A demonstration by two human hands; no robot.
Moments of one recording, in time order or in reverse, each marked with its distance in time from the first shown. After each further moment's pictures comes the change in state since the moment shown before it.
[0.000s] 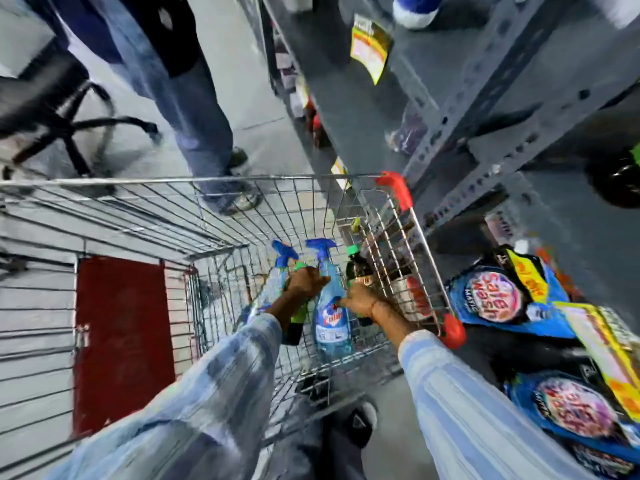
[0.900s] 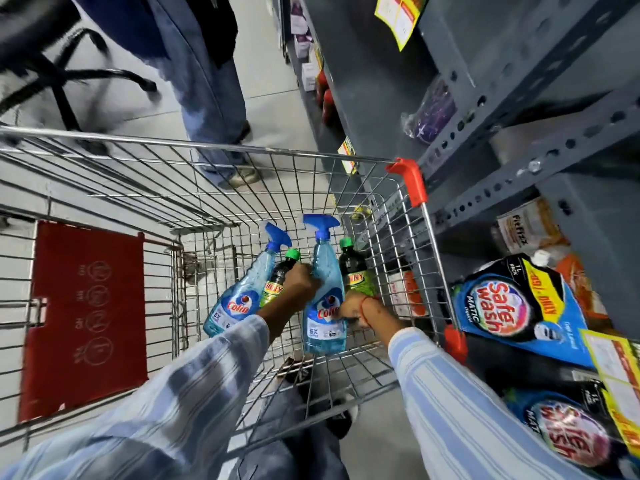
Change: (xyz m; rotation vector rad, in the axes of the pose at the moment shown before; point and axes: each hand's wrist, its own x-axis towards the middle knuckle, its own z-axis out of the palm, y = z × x) left_hand 0.023 -0.010 0.030 -0.135 0.107 -0.152; right_hand 0.012 0.013 0.005 0.046 -0.186 0.147
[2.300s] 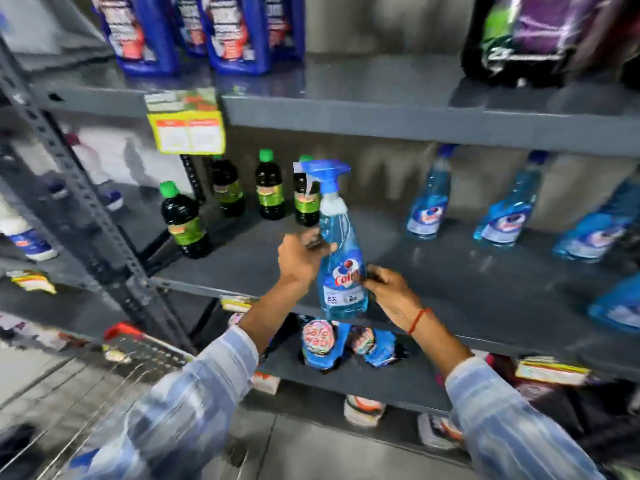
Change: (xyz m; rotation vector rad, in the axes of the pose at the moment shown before) left_hand -0.486 0.213 0.204 -0.091 -0.538 1.062; right_hand -0.454 0.339 0.015 1.363 1.283 -0.552
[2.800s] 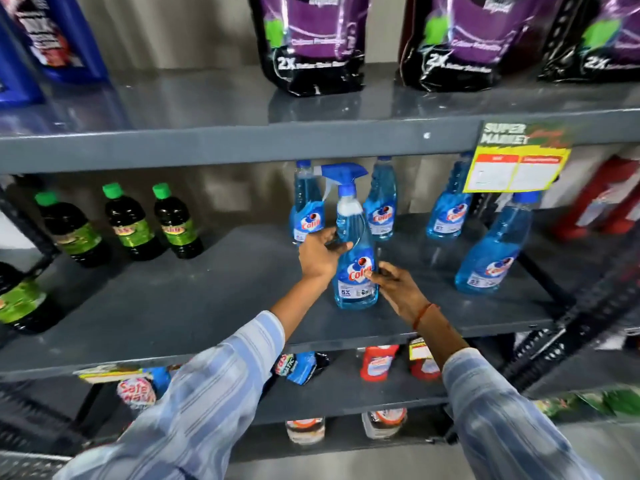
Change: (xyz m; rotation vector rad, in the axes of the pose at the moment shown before) left_hand -0.011 0.021 0.240 0.055 -0.270 0.143; right_hand -0.021 0.007 -0.212 0.224 0.328 -0.060
